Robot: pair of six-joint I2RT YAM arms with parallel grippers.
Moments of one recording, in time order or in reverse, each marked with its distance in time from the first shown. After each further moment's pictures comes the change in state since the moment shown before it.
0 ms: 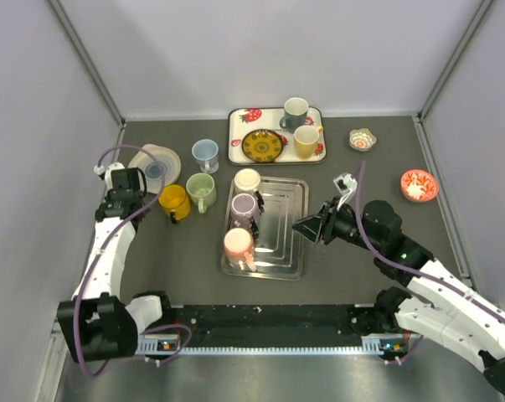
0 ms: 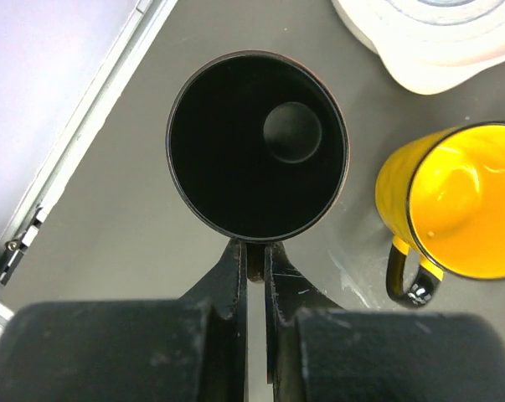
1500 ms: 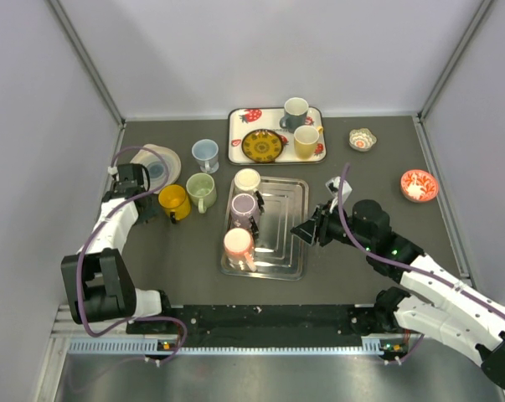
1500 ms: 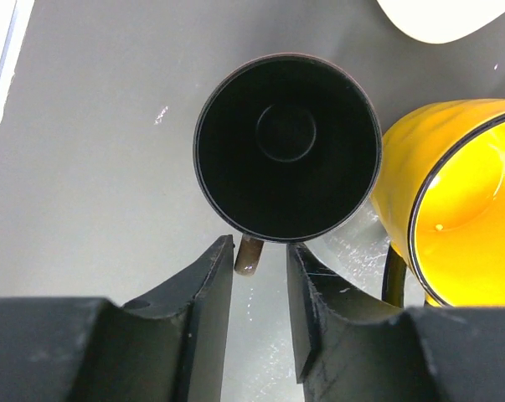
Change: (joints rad) left arm 0.062 0.282 0.018 0.063 0.167 0.025; right arm 0.000 0.068 -0.032 -0.005 0.018 -0.029
